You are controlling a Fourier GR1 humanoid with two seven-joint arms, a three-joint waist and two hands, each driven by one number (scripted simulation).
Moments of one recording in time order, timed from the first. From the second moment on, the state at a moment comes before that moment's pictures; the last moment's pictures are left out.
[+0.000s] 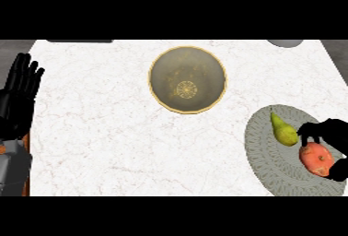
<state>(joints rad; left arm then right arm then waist) -0.25 0.32 0.20 -1.47 0.16 0.03 -0.04 -0.20 -0.57 -0.12 -1.09 1.09 0.20 -0.82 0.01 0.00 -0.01</state>
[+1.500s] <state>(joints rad) -0.29 0.32 0.20 -1.47 0.15 0.03 0.00 -1.07 -0.81 -0.41 -0.45 0.93 0.38 -0.79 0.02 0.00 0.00</state>
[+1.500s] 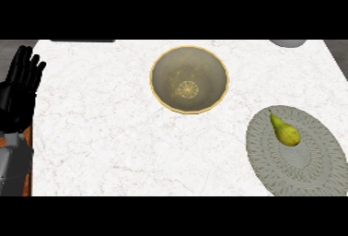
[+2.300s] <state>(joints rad) -0.27 0.33 0.23 -1.45 0.15 0.01 -0.02 -1.29 -0.48 -0.31 -0.62 0.81 0.63 -0.41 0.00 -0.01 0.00</state>
